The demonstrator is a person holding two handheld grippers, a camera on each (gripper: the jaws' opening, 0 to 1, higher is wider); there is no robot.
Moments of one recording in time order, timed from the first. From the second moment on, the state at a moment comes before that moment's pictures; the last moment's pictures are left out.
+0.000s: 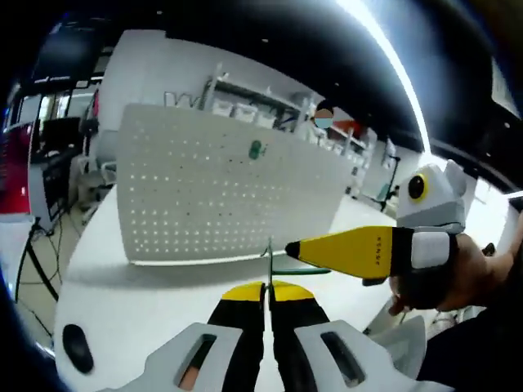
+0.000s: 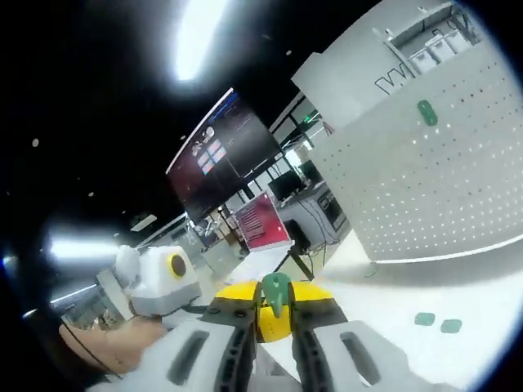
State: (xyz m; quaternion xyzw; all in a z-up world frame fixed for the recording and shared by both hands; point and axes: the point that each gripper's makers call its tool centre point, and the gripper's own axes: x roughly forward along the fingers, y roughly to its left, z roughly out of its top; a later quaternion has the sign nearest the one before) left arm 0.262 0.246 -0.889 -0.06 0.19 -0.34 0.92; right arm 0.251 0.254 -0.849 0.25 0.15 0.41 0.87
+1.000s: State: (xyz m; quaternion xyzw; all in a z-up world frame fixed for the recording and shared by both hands) left arm 0.266 0.246 -0.898 0.03 0.19 -0.35 0.92; right arm 0.256 0.251 -0.870 0.25 0.17 0.39 0.87
